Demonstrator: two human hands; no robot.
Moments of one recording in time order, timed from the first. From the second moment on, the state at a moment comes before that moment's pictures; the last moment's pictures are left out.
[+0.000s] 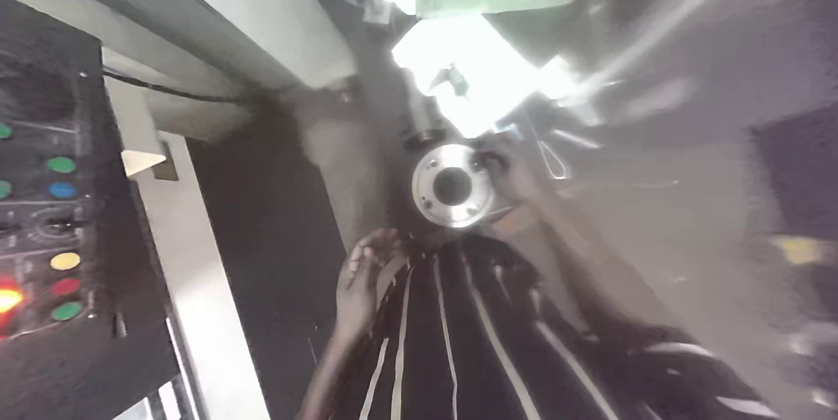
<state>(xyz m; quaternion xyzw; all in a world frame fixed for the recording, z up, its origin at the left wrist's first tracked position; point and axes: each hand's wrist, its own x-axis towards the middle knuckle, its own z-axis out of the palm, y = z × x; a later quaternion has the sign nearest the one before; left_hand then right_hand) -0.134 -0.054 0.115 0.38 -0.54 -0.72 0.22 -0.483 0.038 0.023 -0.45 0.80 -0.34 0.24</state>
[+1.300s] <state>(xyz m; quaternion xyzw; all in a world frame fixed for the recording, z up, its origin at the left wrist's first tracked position) -0.156 -0.067 0.044 0.29 -0.74 -0.60 -0.03 -0.303 0.048 0.059 -0.14 0.62 -0.49 0.60</state>
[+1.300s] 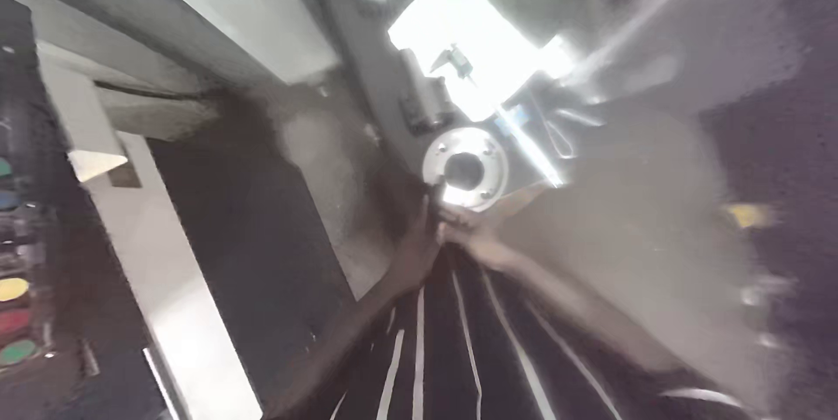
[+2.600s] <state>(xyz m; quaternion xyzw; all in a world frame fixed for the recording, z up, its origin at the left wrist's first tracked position) -0.276 -0.128 0.023 0.29 -0.90 -0.33 -0.06 -0.431 0.050 -0.002 -0.39 0.84 -0.27 0.25</state>
